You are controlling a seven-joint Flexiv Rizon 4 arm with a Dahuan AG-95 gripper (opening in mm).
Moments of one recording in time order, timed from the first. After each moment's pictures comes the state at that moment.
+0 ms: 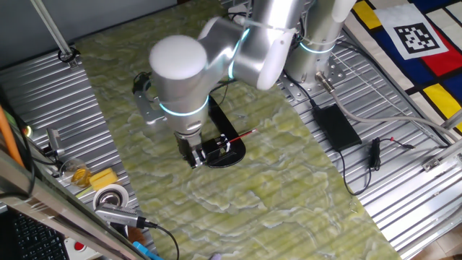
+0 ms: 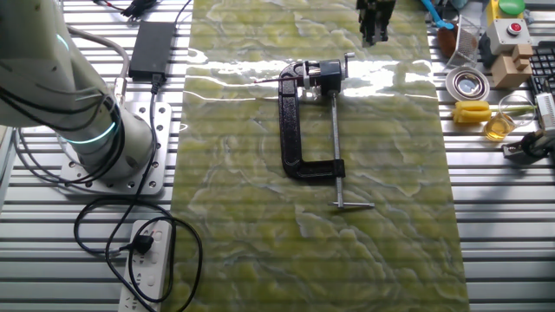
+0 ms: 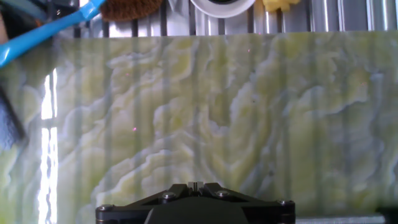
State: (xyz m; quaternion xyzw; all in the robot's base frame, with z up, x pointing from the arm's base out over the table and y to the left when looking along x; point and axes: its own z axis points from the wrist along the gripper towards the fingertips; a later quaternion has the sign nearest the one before) arm 0.550 0.191 0.117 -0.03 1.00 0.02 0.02
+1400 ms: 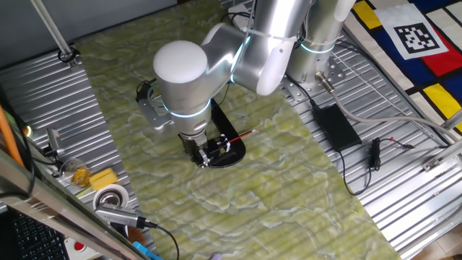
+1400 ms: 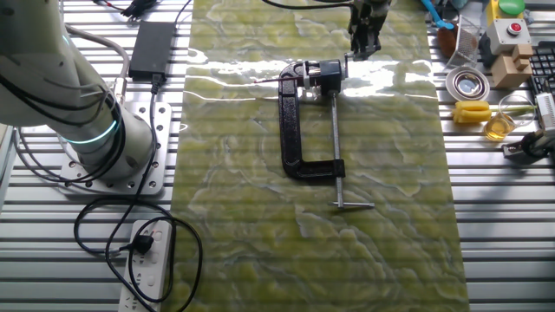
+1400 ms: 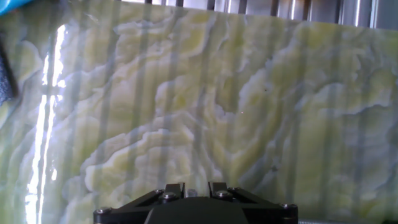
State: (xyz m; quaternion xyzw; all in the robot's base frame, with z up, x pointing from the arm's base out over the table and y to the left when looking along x) arm 0.531 0.188 0.092 -0.06 1.00 0.03 0.01
